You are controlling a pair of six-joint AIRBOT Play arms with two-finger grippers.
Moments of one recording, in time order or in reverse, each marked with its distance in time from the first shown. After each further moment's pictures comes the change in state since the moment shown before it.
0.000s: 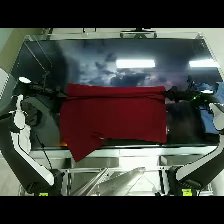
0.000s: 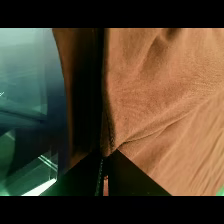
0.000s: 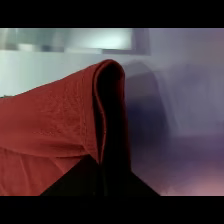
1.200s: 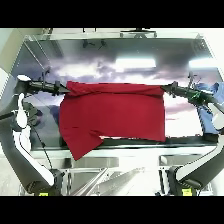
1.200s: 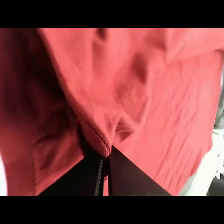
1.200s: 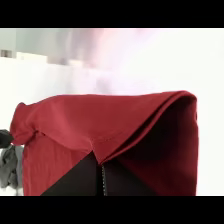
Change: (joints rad) left arm -0.008 -0.041 0.048 -0.147 -0.066 0.018; right arm 0.010 -0.001 -0.003 0.240 0.094 -0.126
